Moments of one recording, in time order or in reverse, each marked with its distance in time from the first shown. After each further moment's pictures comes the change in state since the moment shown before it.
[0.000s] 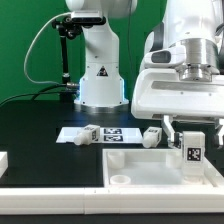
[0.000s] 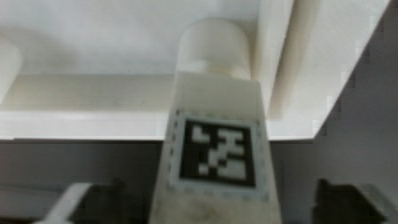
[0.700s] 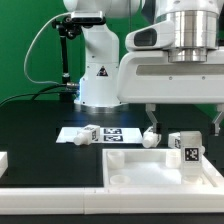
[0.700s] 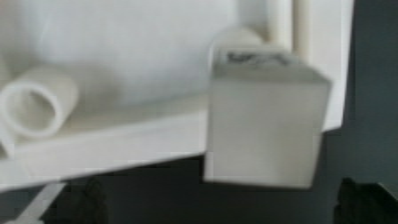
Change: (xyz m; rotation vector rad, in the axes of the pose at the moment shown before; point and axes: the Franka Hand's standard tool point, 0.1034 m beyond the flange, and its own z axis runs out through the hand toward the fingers) arm 0.029 0.021 -0.008 0.044 -0.477 0.175
